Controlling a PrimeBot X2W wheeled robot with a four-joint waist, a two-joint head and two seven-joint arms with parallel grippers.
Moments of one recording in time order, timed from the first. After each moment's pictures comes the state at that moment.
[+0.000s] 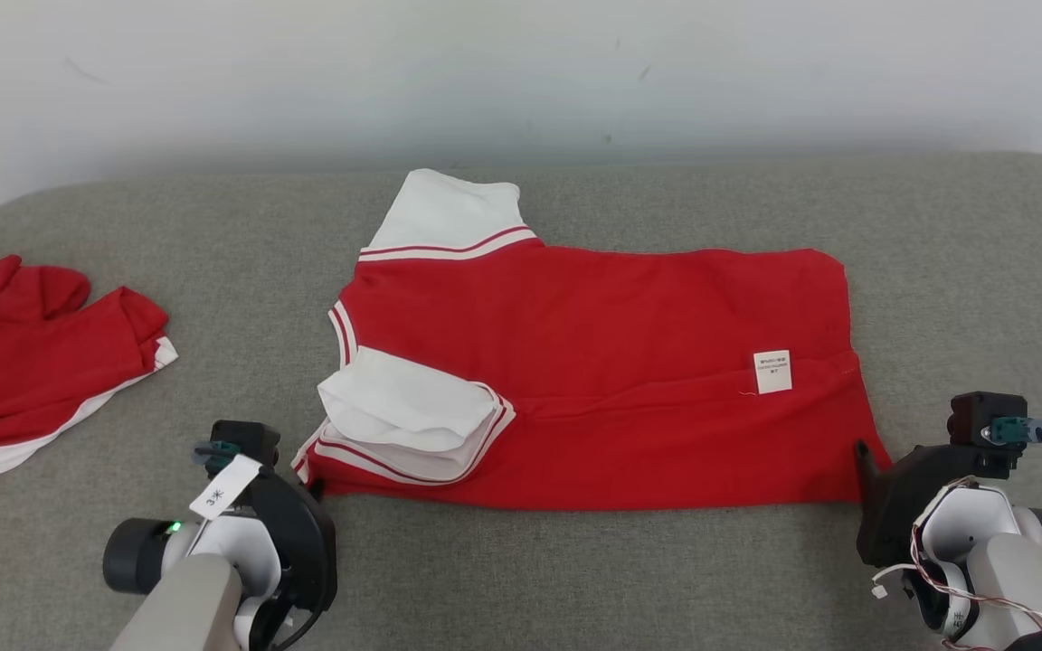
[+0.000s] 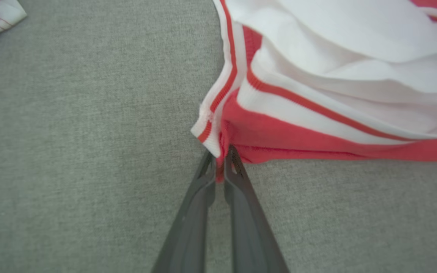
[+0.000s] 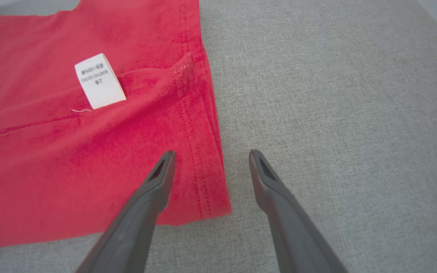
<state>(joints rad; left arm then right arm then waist) -0.54 0.14 -0.47 0.86 -0.35 -0.05 0.22 -0.29 -0.15 -0.03 0.49 0.30 -0.09 0.32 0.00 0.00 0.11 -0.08</state>
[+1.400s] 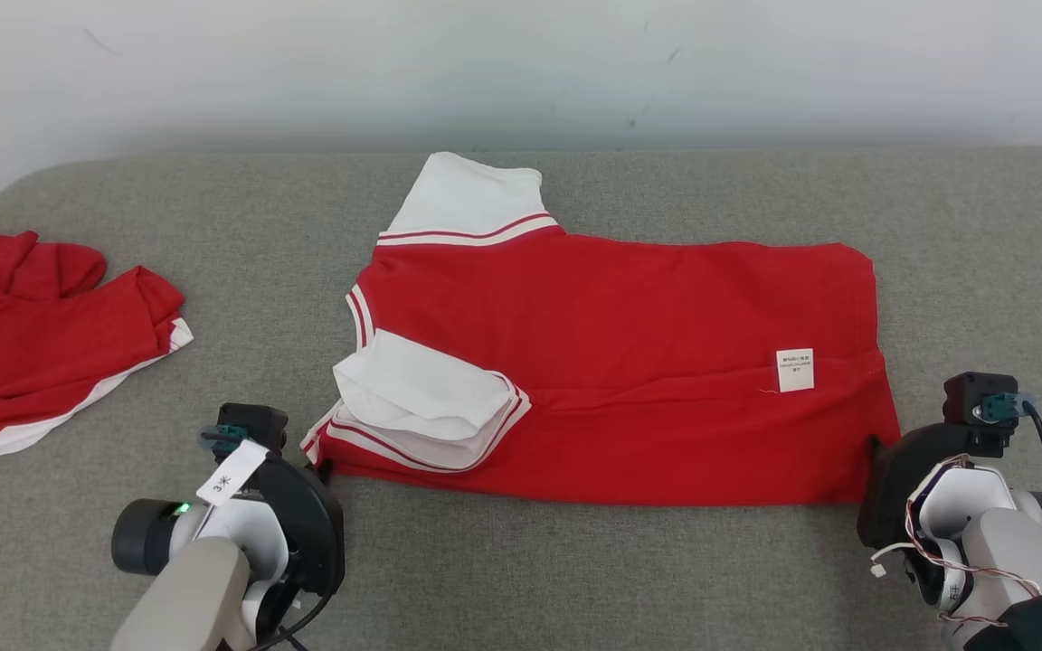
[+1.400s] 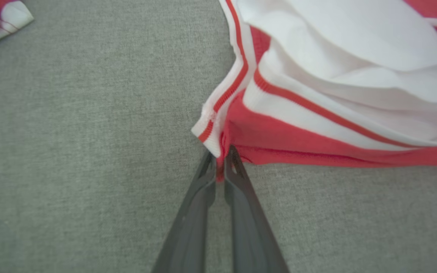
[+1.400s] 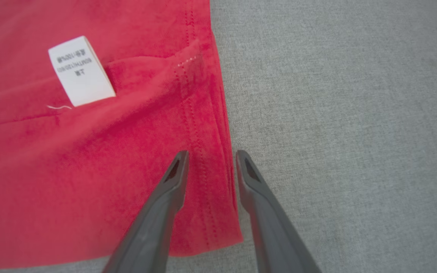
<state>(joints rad) -0.58 0.13 -0.48 0.88 -0.35 -0.05 0.21 -0.38 -0.16 -0.01 0.62 0.28 -0.10 0.34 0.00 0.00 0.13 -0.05</state>
